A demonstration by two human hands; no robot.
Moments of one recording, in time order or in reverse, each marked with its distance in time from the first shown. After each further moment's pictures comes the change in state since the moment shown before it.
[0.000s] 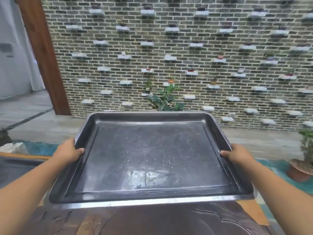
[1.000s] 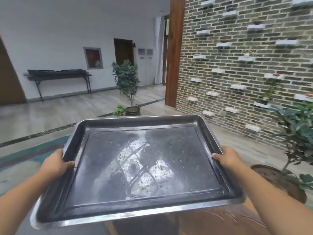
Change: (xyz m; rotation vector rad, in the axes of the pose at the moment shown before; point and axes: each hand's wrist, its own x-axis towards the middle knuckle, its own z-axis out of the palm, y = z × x) left_hand -0.274 -0.388 -0.228 0.103 0.387 -0.650; right_hand -0.177 -0.315 0.290 0.028 -0.489 -0.535
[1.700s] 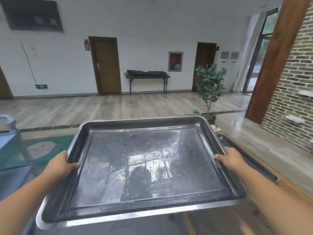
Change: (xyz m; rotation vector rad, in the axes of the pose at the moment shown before) left_hand -0.004 -0.328 -0.190 -0.060 0.231 -0.440; right_hand -0.045 -0.328 0.291 0.015 -0.351 -0.438
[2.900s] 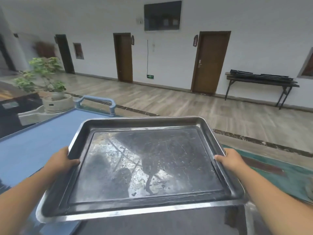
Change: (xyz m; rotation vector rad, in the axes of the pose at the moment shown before) left_hand 0.173 -0.179 -0.077 0.072 0.373 -0.560; right_hand 0.295 -0.355 0.359 -0.007 -0.517 -0.477
